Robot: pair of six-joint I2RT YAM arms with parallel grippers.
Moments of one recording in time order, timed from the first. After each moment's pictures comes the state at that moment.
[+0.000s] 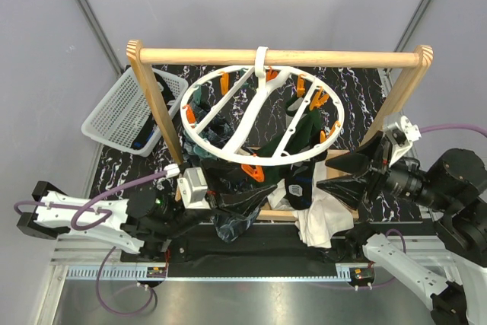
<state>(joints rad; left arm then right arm) -1.67 0.88 0.87 0.51 -0.44 0.15 0.56 0.63 1.41 -0.83 -0.57 0.32</state>
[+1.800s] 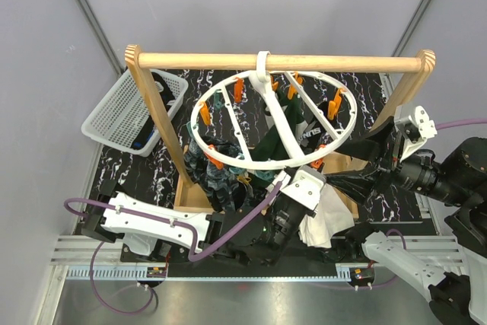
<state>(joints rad) -1.79 1.54 1.49 0.48 -1.14 0.37 0.56 0.75 1.62 -0.91 -0.55 0.17</state>
